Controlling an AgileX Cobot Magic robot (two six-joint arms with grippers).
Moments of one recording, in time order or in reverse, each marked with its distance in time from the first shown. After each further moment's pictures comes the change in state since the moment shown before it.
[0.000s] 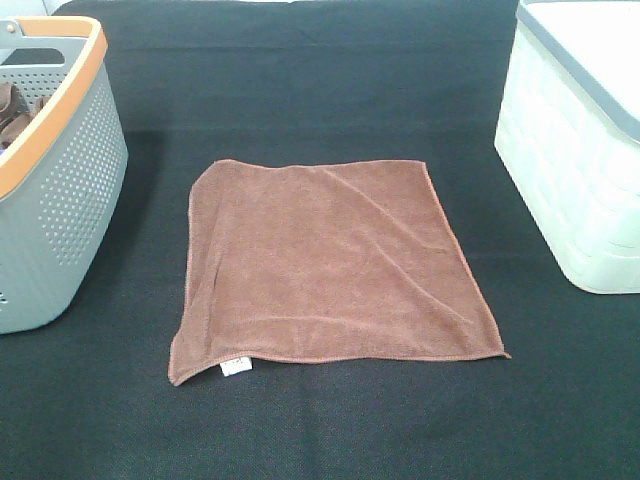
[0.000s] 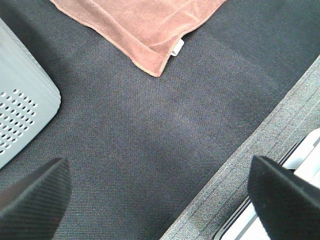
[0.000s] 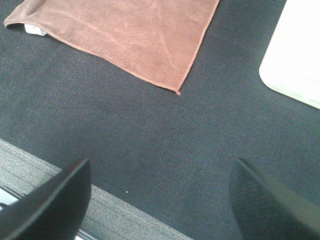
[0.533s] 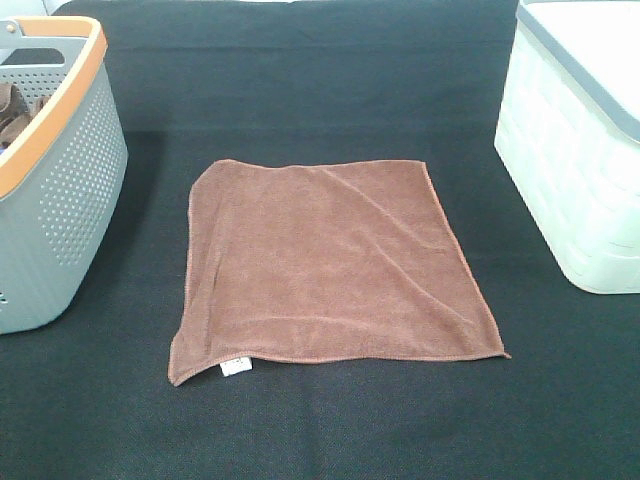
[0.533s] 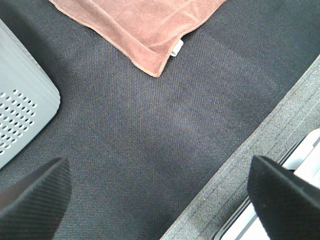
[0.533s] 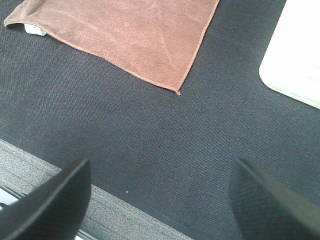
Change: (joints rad) left arm 0.002 -0.010 0.000 -0.001 0.000 0.000; right arm 0.000 0.000 0.000 0.000 0.000 0.000
